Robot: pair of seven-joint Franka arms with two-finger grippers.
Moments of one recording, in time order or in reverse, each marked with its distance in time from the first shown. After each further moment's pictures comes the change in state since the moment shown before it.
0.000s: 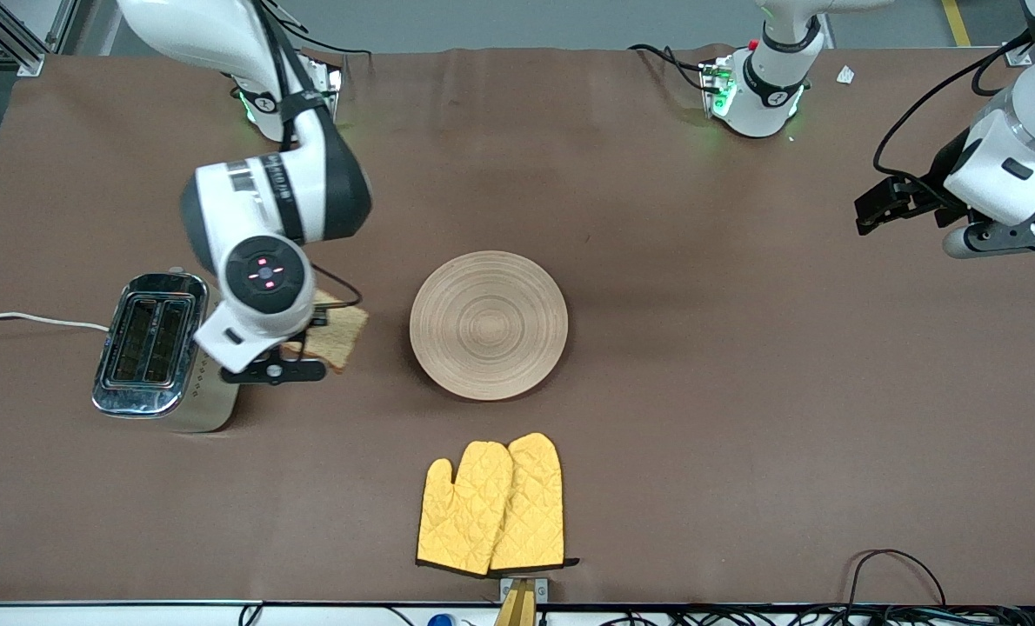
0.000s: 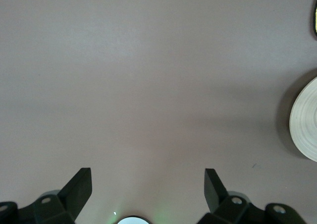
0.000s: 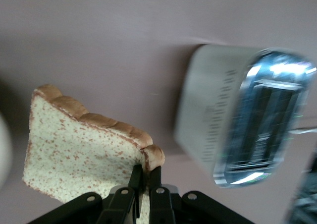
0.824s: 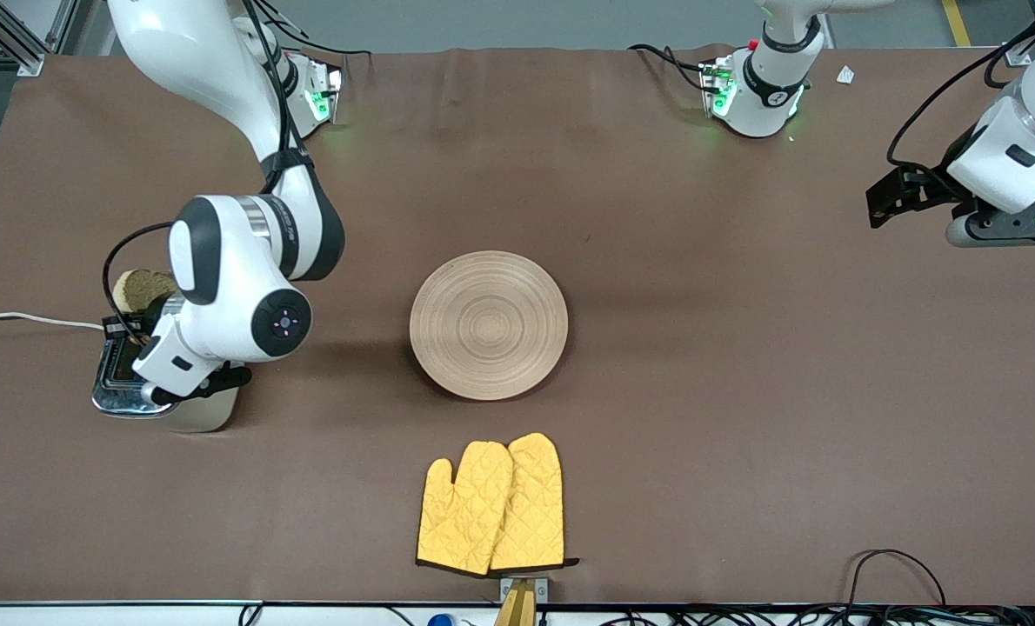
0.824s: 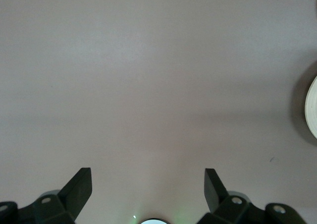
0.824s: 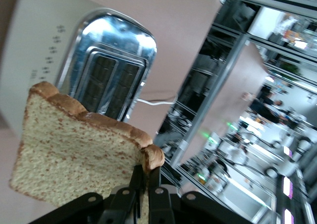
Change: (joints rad) left arm 0.000 -0.012 0.004 -0.006 0.039 0.000 0.096; right arm -0.016 0.075 -0.005 -0.022 -0.533 -0.167 -0.149
